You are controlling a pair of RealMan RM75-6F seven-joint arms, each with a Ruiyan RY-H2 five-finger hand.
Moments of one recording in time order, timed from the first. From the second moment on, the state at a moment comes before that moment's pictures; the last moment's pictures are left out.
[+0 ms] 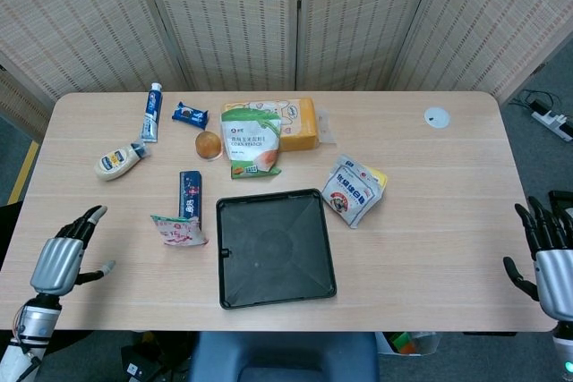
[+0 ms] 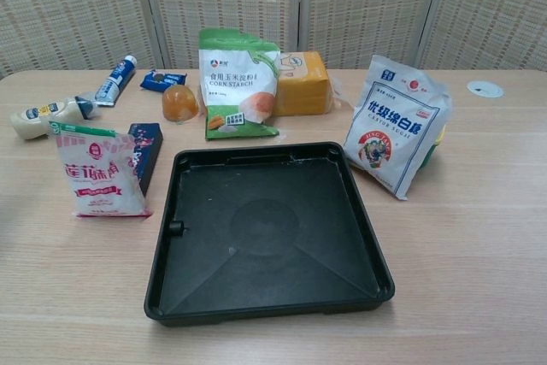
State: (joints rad) left arm -0.22 -1.34 -0.06 -1.32 1.54 1.37 -0.11; right arm 0.01 -1.08 0.07 -1.64 -1.56 1.63 -0.12
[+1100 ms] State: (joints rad) left arm -0.38 -1.65 -0.05 -0.94 1.52 1.17 -0.55; right arm -0.01 -1.08 0.07 -1.64 -1.55 1.63 -0.11
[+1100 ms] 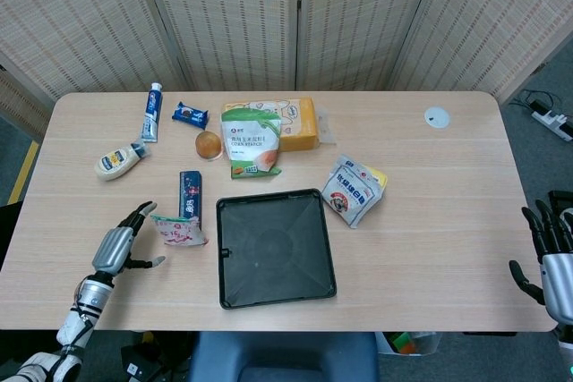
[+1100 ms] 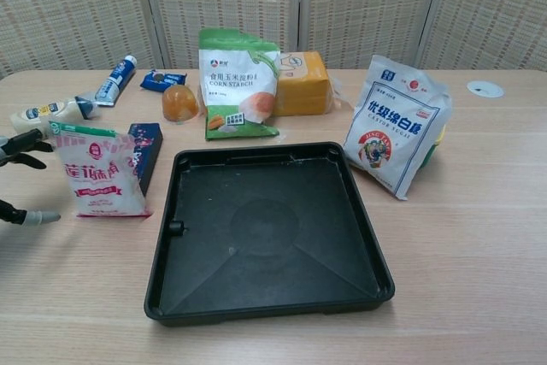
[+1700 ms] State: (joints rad) left arm -0.43 -1.81 -0.04 -0.74 1.54 1.19 -0.67; right arm -0.01 -1.07 0.07 -1.66 -1.54 1.61 -0.13
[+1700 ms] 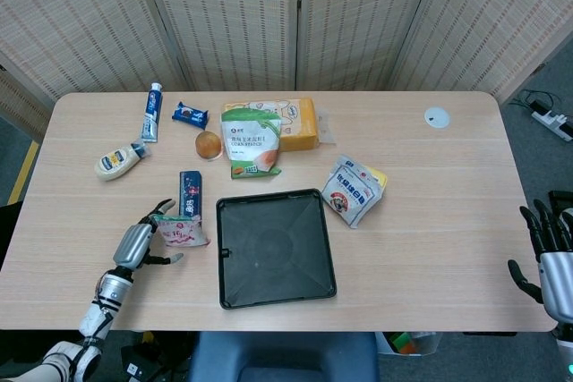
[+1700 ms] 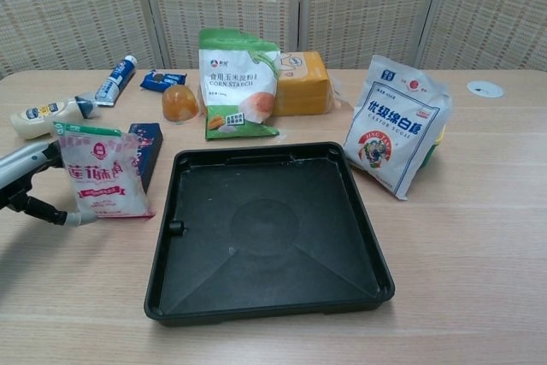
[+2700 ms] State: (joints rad) left arm -0.46 -2.04 -0.05 -0.37 1.54 1.27 -0.93; right arm -0.02 -1.03 0.08 -1.72 -1.53 1.63 -0.18
